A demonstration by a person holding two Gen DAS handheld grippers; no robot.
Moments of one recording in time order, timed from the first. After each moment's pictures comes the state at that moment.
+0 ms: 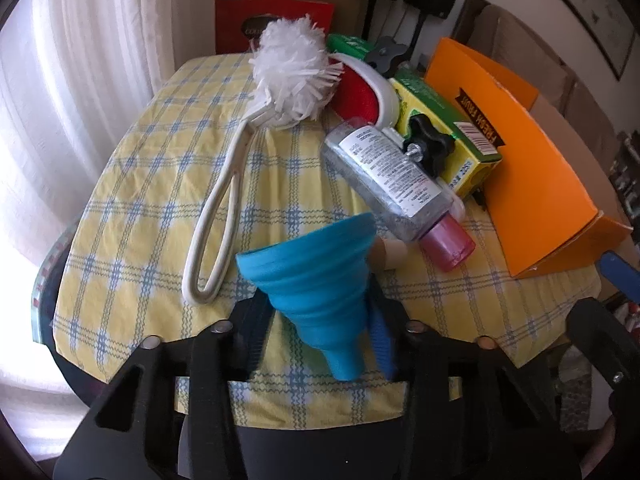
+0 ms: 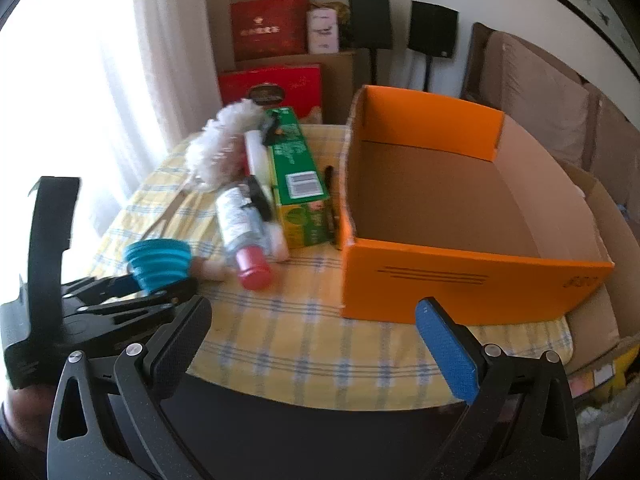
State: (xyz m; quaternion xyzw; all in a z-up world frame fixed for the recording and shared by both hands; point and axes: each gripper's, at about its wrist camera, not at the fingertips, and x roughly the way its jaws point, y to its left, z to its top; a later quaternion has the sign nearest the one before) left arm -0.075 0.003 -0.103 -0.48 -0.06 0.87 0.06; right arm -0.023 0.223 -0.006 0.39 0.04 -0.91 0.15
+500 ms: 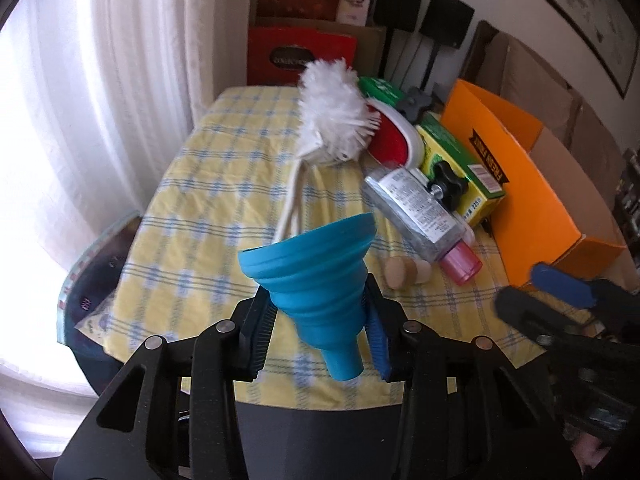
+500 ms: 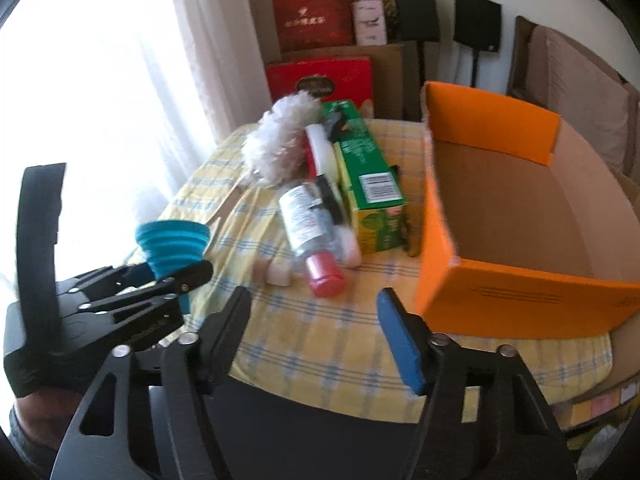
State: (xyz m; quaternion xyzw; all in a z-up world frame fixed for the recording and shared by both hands) left arm -0.051 -0.034 -0.072 -0.44 -0.07 0.89 0.03; right arm -0.035 0.186 -0.013 0.42 0.03 -0.88 0.23
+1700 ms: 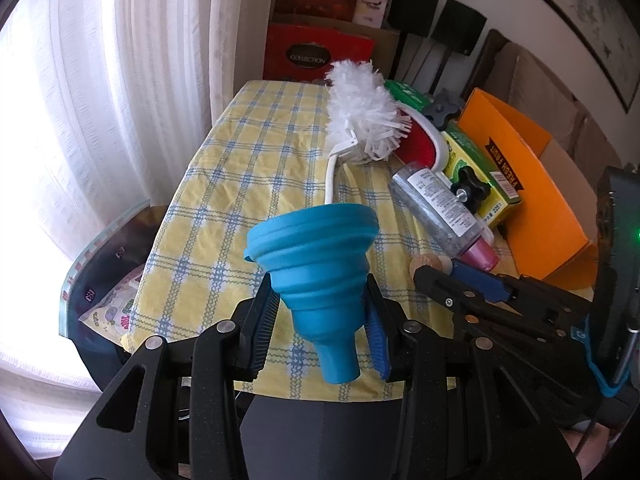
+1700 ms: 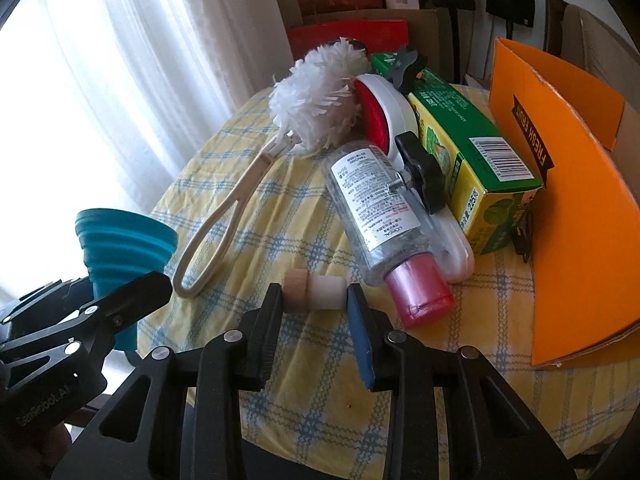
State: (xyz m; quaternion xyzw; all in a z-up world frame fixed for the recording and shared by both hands) left arm -0.049 -0.060 -0.077 -0.45 -0.09 0.89 0.02; right arm -0.074 0.135 -0.064 0.45 0.02 -0.86 0.25
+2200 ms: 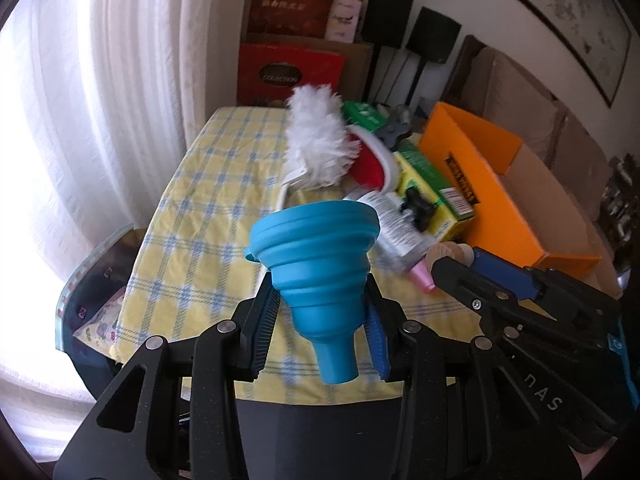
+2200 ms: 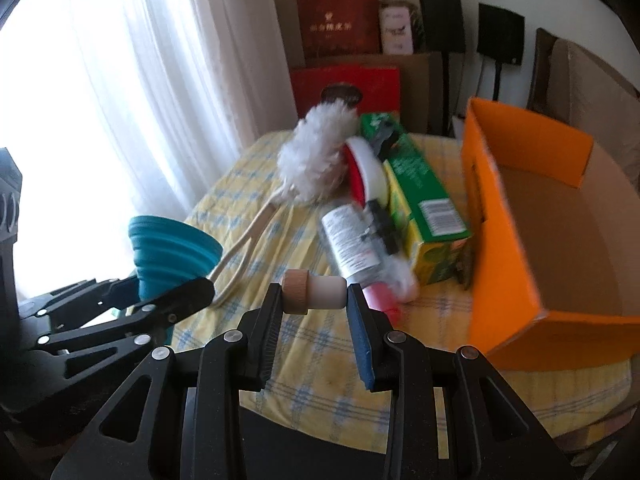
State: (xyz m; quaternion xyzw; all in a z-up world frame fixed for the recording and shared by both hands) left arm -0.046 -0.029 -0.042 -0.42 -0.08 0.90 0.05; right arm -0.040 0.161 -0.006 0.39 0.03 -0.89 0.24
